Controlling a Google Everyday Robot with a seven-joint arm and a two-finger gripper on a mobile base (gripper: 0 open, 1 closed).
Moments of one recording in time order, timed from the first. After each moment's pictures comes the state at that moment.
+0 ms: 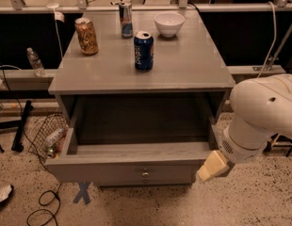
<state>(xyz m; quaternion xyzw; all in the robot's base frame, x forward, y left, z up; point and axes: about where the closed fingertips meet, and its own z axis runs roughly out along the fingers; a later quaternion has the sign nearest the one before) 0.407 -0.225 0.705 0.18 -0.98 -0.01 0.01</state>
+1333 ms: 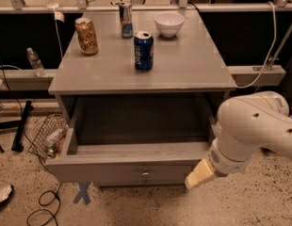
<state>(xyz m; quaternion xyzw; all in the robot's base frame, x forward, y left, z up) 0.402 -0.202 0.668 0.14 -0.99 -0.02 0.01</state>
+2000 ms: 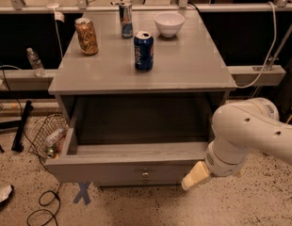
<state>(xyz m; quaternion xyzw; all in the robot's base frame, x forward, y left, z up) 0.403 -0.200 0.642 0.12 -0.99 -0.03 0.02</state>
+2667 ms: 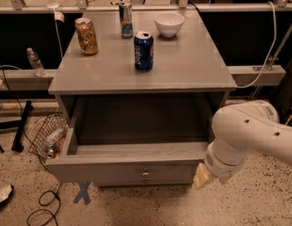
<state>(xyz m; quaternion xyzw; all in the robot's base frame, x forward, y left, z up) 0.405 -0.198 0.635 0.11 -0.99 -0.03 0.02</state>
